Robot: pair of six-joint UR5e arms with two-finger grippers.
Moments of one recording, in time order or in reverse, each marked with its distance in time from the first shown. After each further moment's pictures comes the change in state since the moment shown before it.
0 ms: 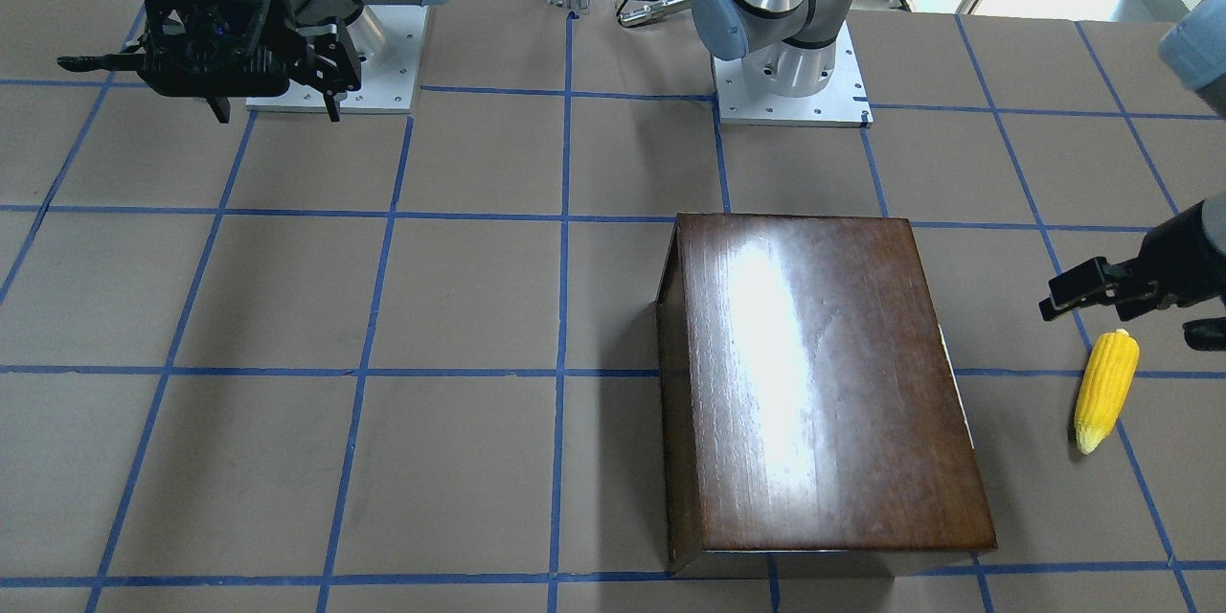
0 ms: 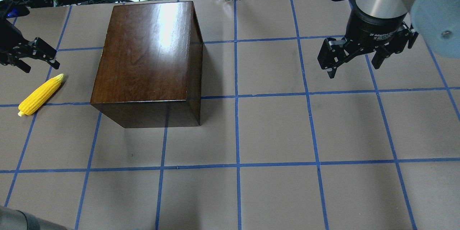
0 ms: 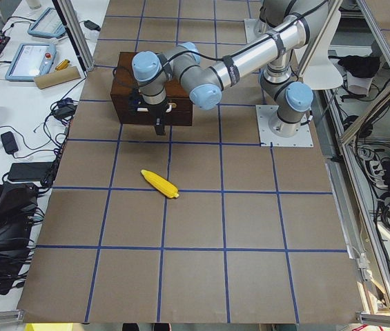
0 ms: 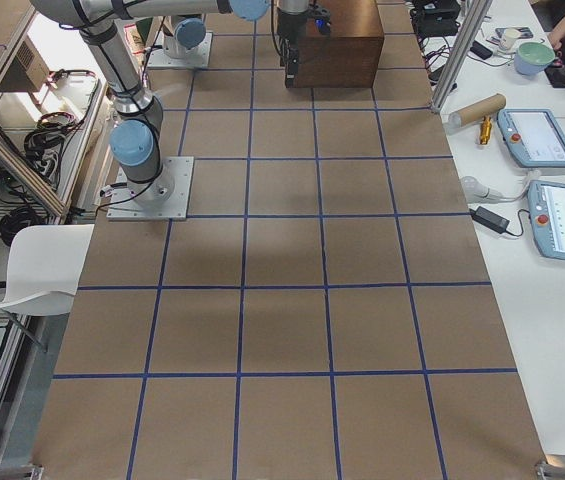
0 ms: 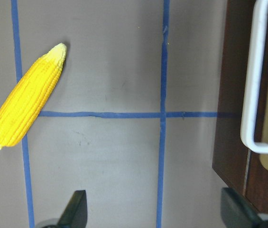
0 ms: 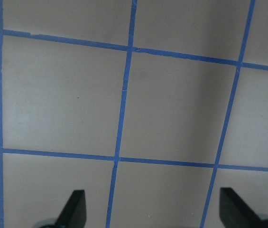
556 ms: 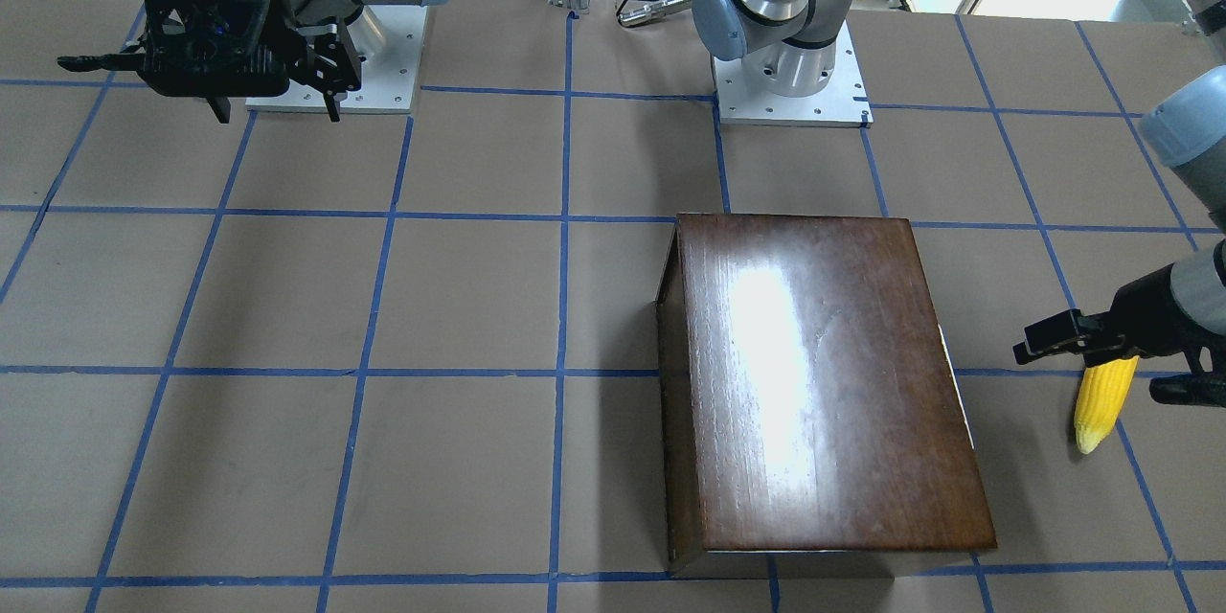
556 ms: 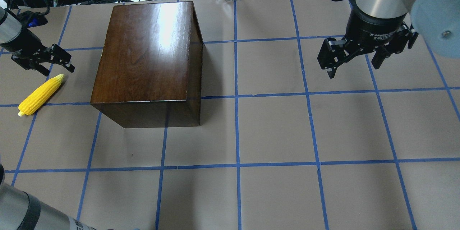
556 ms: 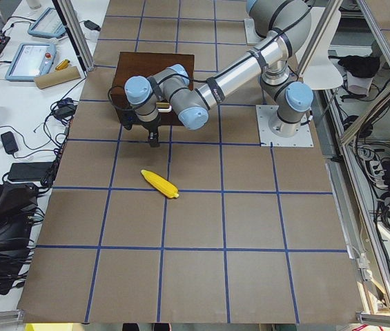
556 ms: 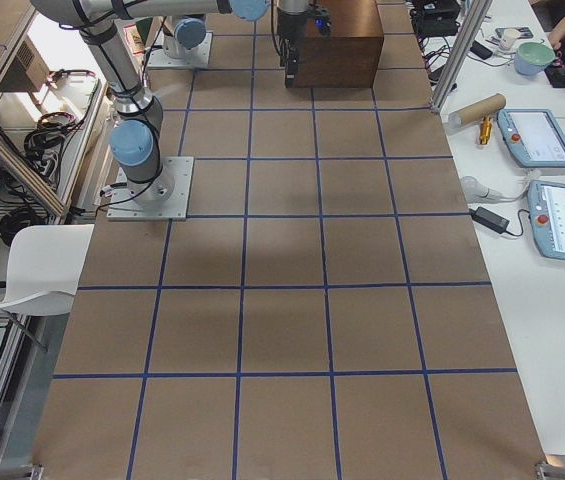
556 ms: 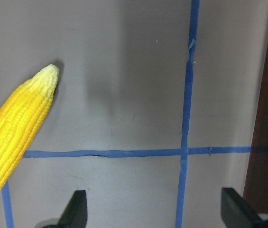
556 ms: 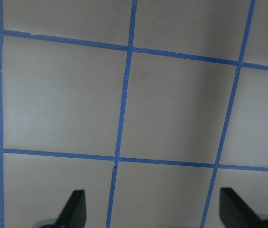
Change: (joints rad) left arm 0.000 -0.084 0.001 0.047 -0.092 0.042; right arm 0.000 -0.001 0.000 0.000 0.001 0.001
